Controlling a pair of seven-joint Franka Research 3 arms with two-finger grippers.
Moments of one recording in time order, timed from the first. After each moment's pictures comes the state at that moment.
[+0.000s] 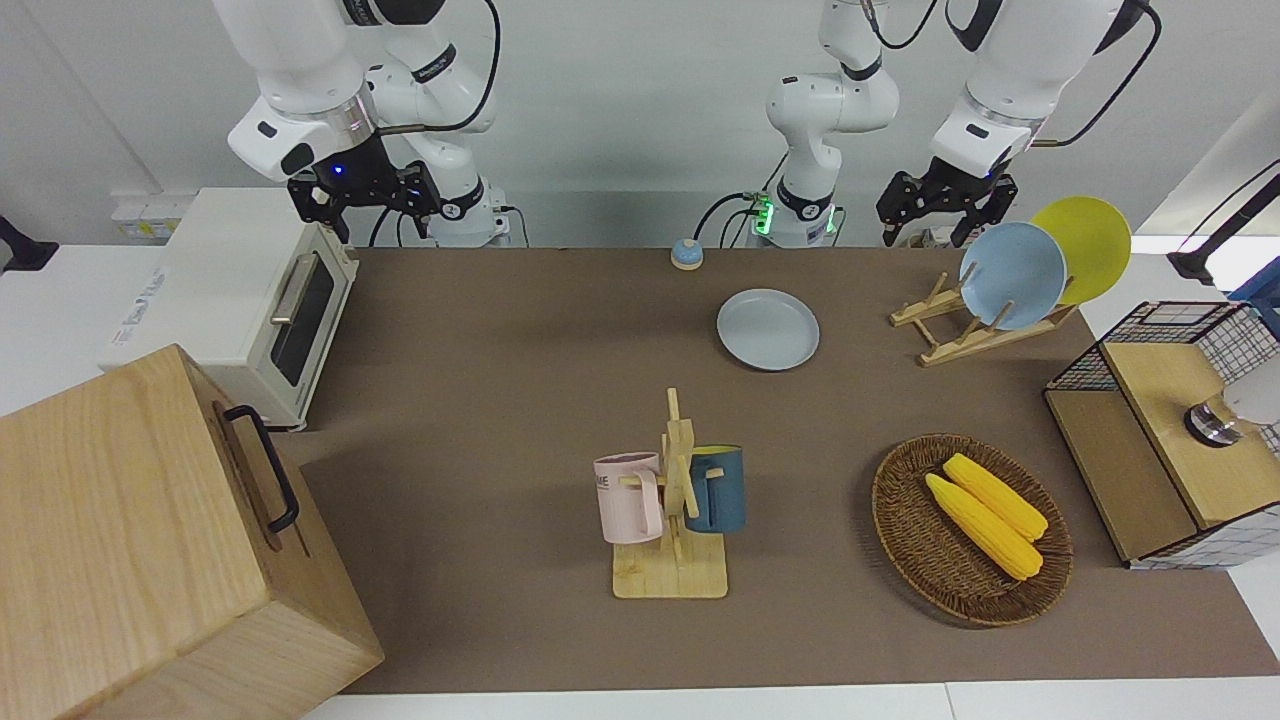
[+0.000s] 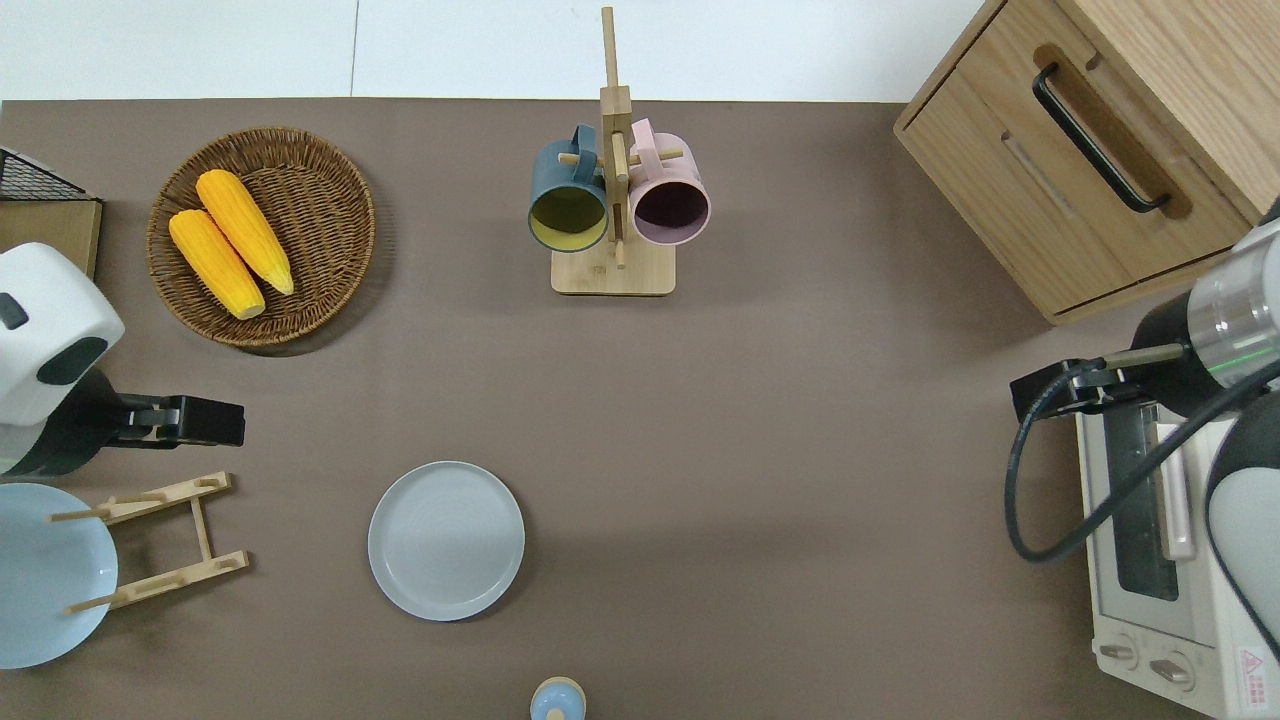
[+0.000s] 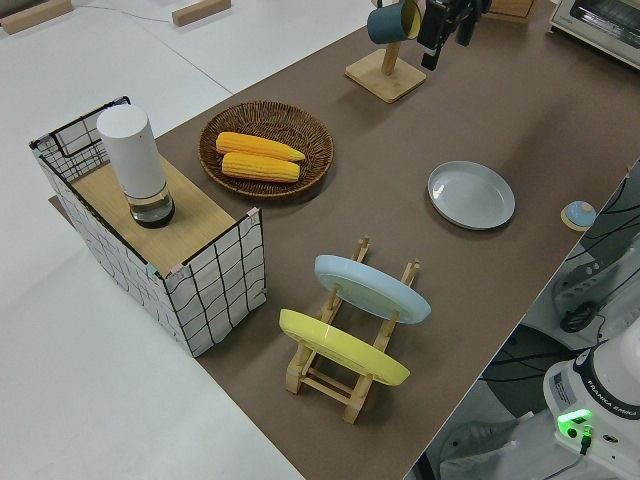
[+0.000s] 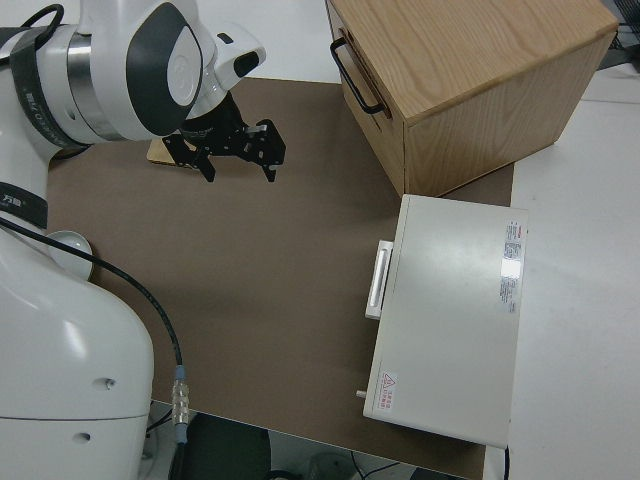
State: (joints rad) left arm -0.02 -0.13 -0.06 -1.72 -0.03 1.57 -0.04; right arm -0.26 0.02 0.38 -1.48 -0.03 1.38 0.04
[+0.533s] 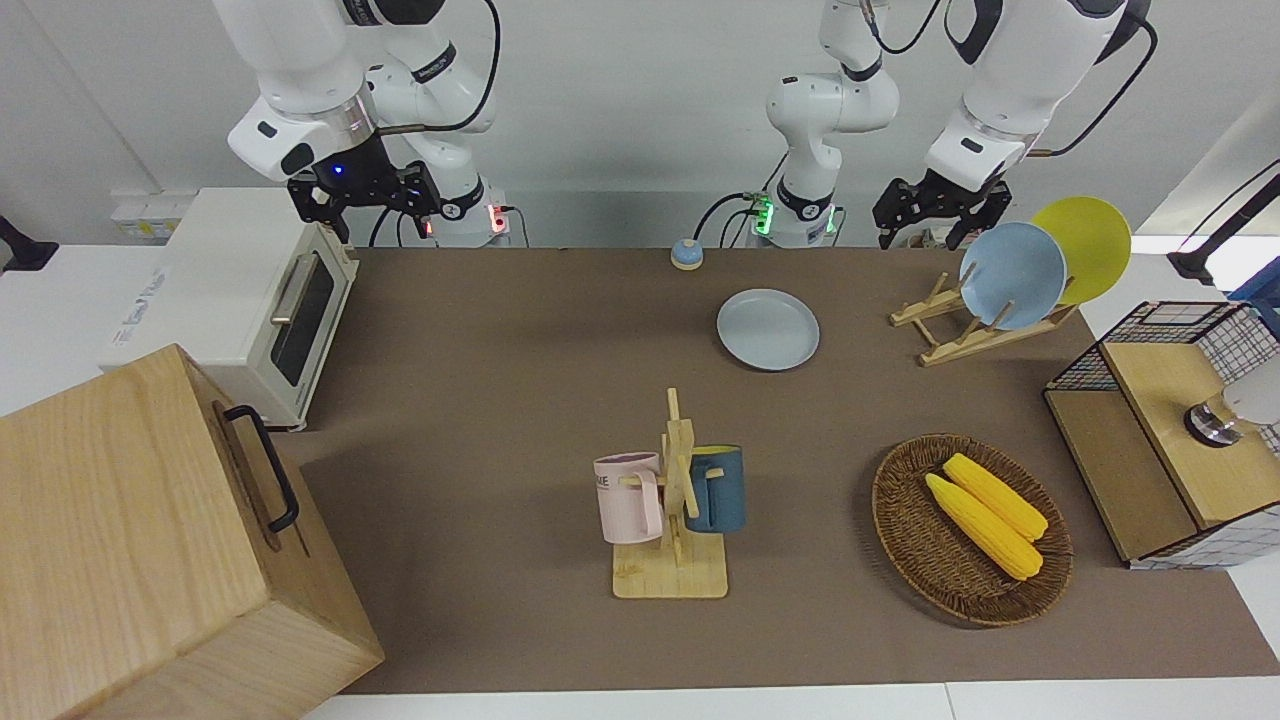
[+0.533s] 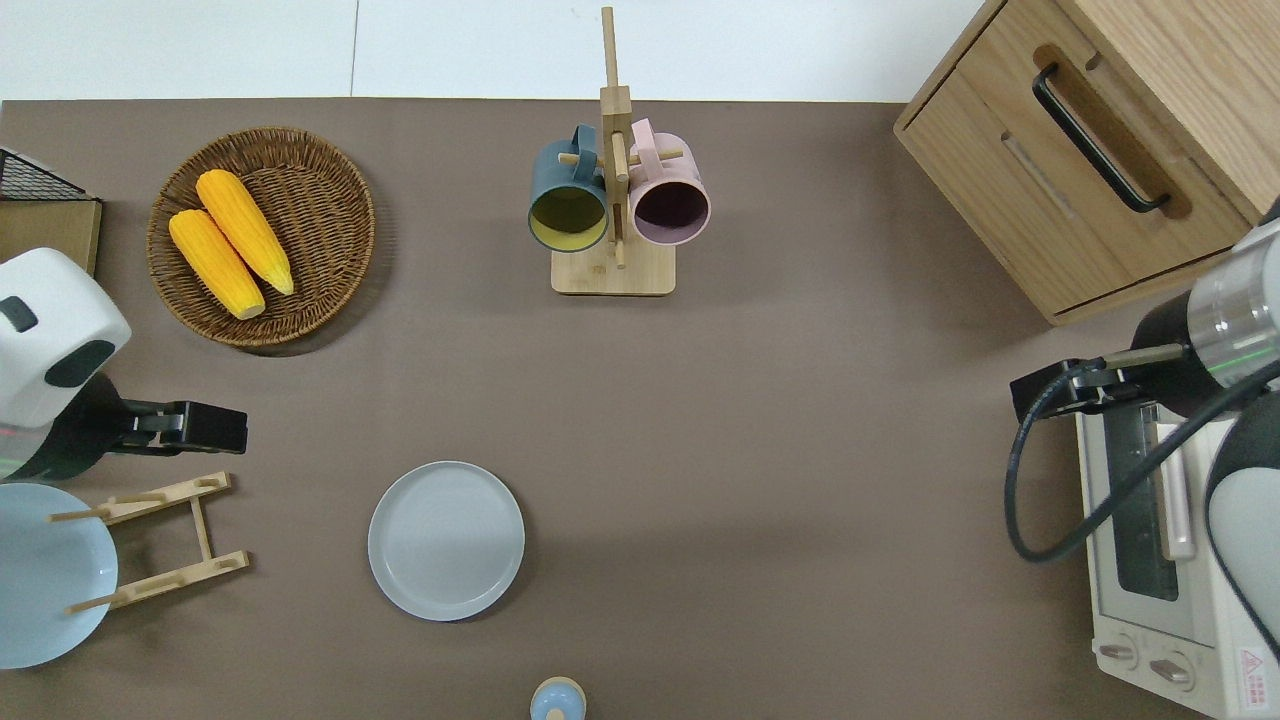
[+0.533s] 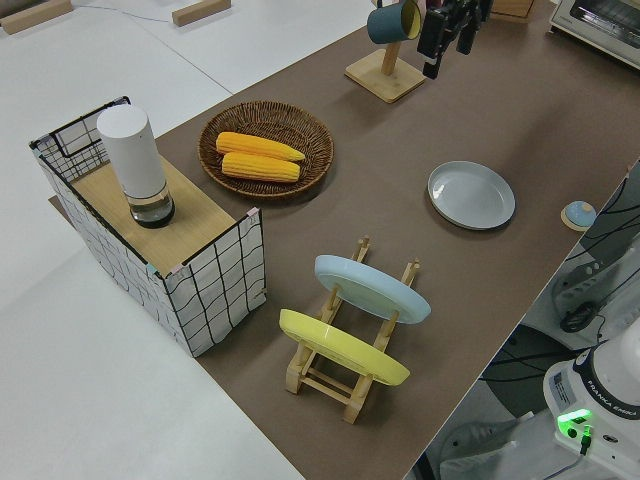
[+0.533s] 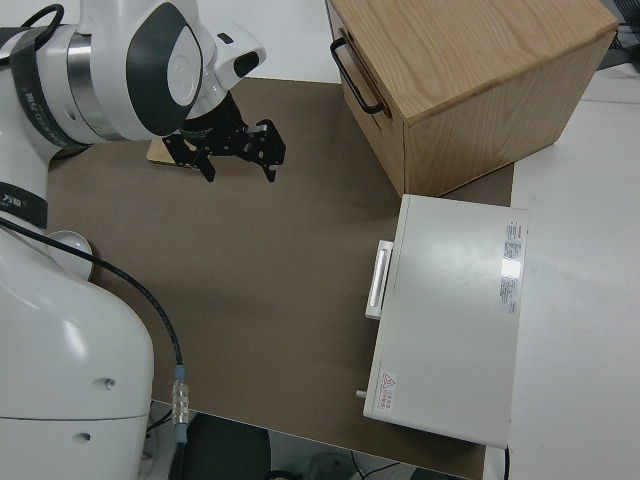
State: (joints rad) left arm -0.02 -0.11 -0.06 -1.72 -0.03 1.54 -0.04; right arm -0.26 0.02 0.38 -1.48 -0.03 1.38 0.04
